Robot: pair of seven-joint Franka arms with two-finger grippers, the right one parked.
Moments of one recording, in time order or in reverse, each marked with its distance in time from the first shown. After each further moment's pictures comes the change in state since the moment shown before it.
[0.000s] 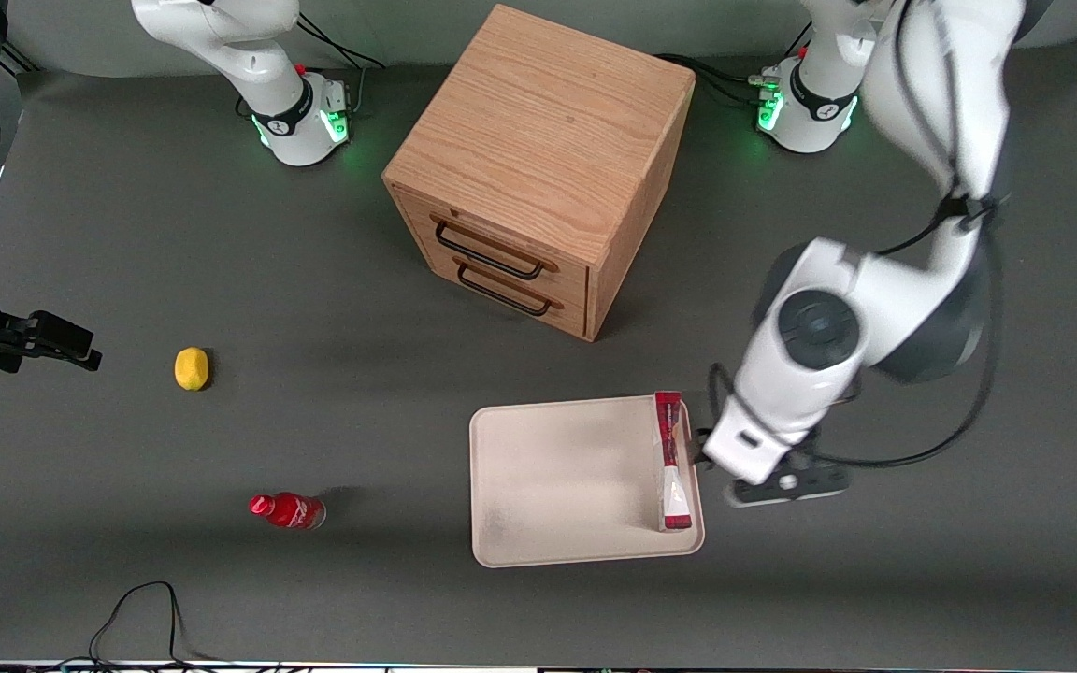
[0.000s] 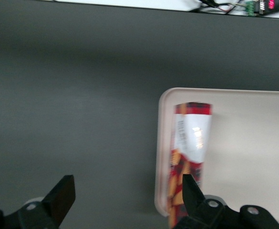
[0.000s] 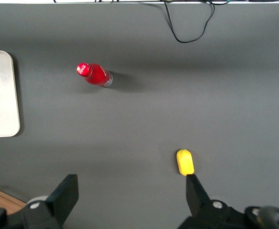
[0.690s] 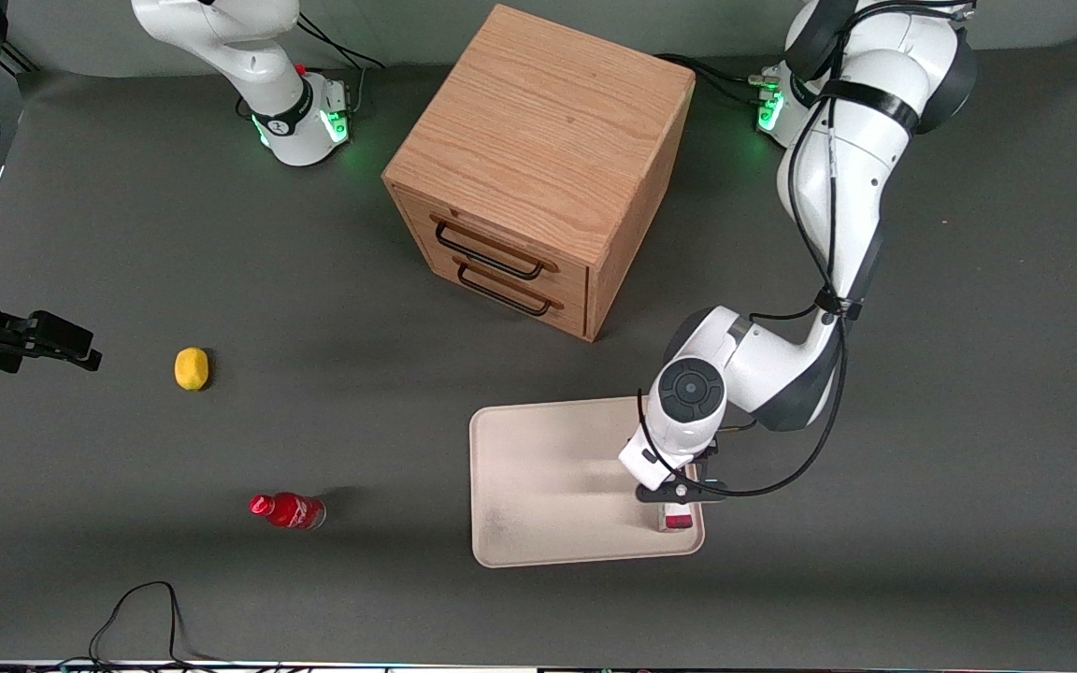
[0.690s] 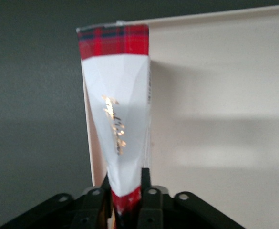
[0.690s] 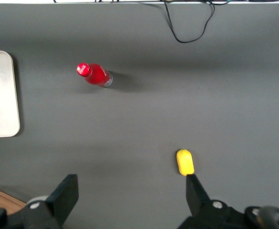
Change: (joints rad) arm -0.131 0.385 -0.015 0.149 0.072 0.151 -0.064
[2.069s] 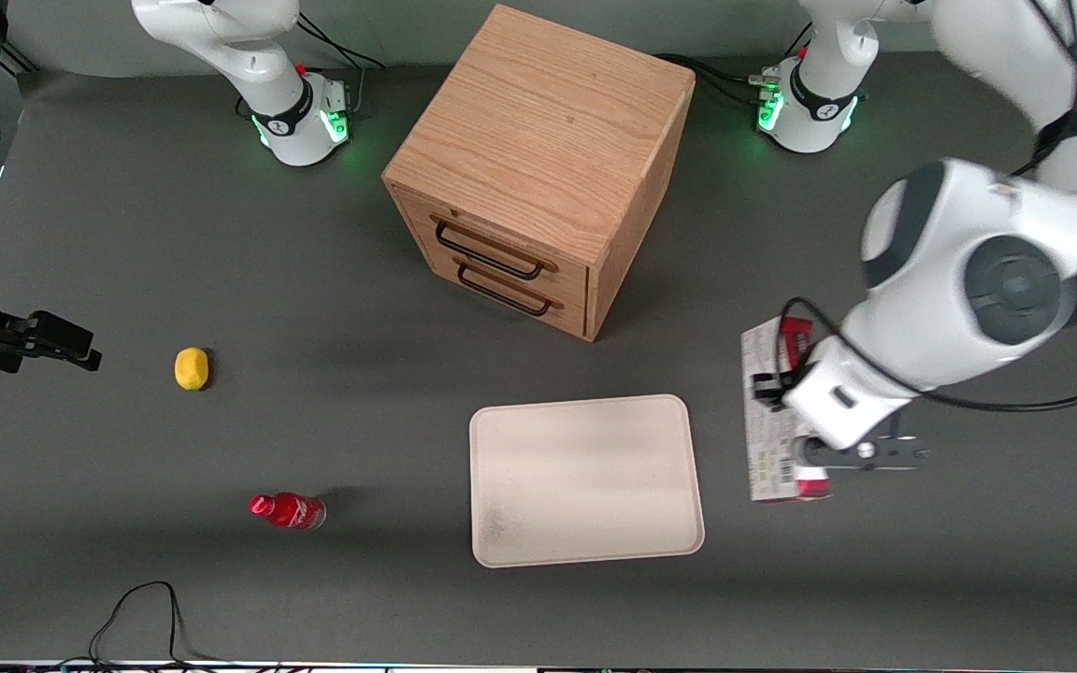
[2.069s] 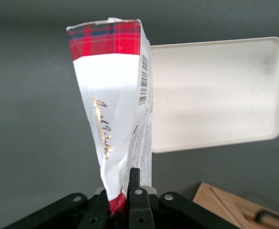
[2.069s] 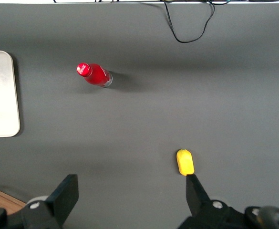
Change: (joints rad) arm 0.113 -0.359 0.021 0.027 -0.287 -0.387 0.272
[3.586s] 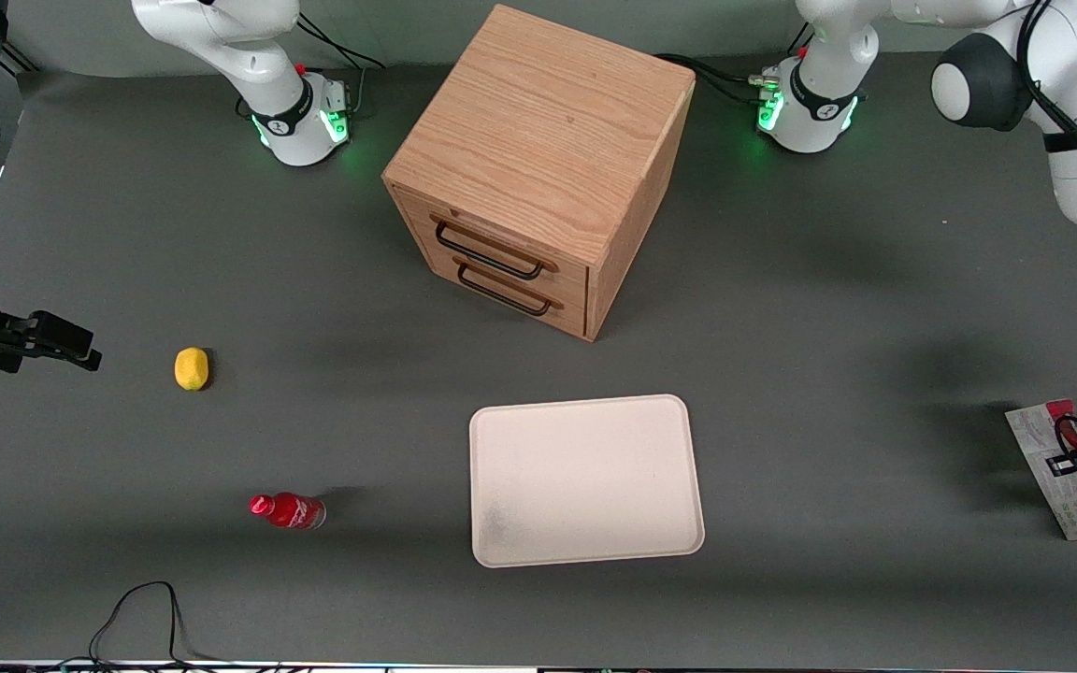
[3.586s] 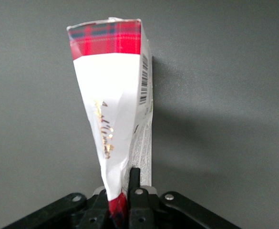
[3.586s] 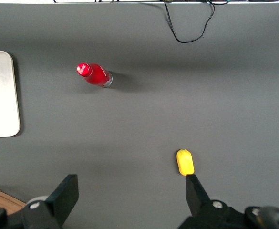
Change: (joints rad) arm 0.329 0.311 0.522 -0.159 -0.142 0.514 0.519
